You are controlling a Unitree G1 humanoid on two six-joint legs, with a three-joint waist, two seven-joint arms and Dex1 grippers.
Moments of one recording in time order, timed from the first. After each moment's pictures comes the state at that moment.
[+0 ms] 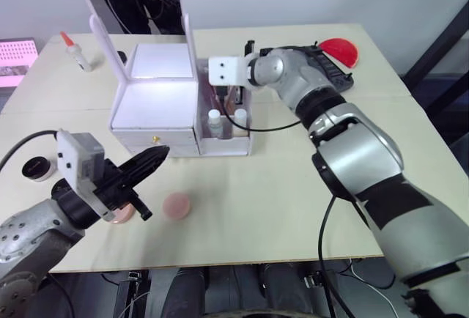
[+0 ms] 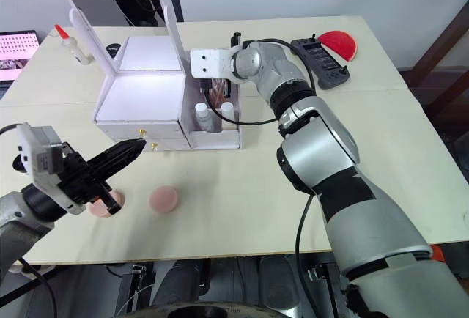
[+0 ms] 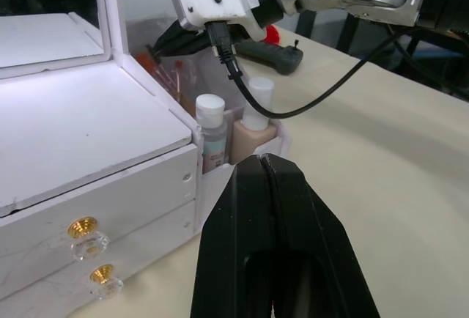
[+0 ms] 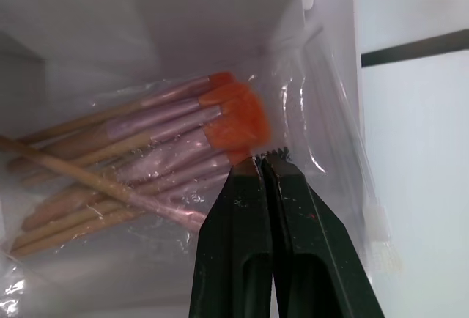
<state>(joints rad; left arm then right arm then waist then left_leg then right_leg) 0.23 0.75 0.48 -0.85 -1.08 0.60 -0.38 -1.53 -0.16 0.46 1.34 -0.52 -0.21 0.62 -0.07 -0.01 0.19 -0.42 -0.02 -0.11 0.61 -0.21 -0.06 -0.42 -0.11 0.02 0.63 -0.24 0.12</state>
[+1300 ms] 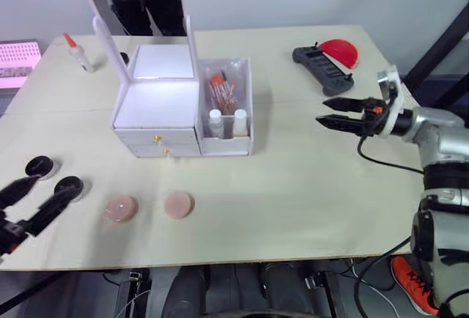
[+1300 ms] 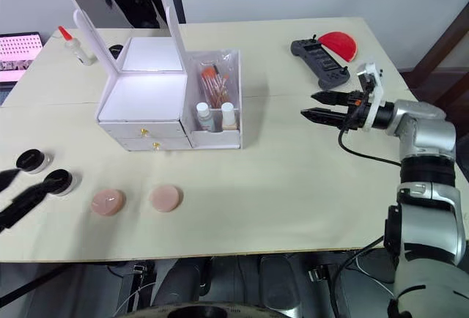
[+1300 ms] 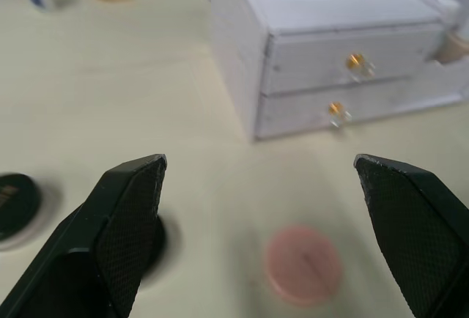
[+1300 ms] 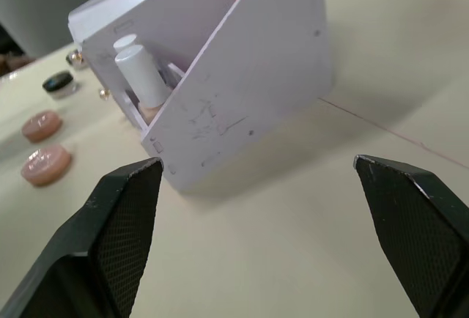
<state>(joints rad) 0.63 0.70 1.01 -0.45 -0.98 0.49 -0.70 -0.76 -0.75 -0.23 0.65 0.34 0.47 1.41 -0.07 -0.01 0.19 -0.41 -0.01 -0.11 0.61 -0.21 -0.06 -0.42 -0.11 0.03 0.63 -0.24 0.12</state>
